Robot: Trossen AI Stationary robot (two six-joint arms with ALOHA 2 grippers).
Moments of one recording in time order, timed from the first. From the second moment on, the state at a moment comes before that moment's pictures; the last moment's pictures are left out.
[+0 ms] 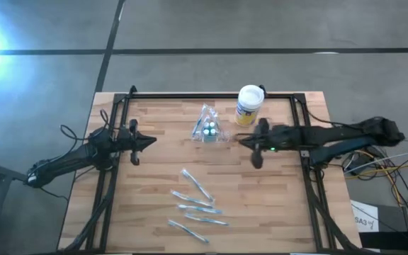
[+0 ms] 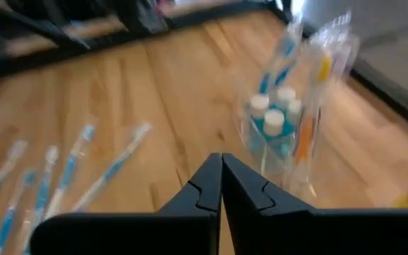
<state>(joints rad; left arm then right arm) 0.36 0.07 0.01 0.04 0.20 -0.09 0.04 1.04 0.72 -0.20 0.24 0.31</state>
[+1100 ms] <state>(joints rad) 0.36 0.07 0.01 0.04 0.20 -0.08 0.18 2.18 1.76 -0.75 0.04 0.55</state>
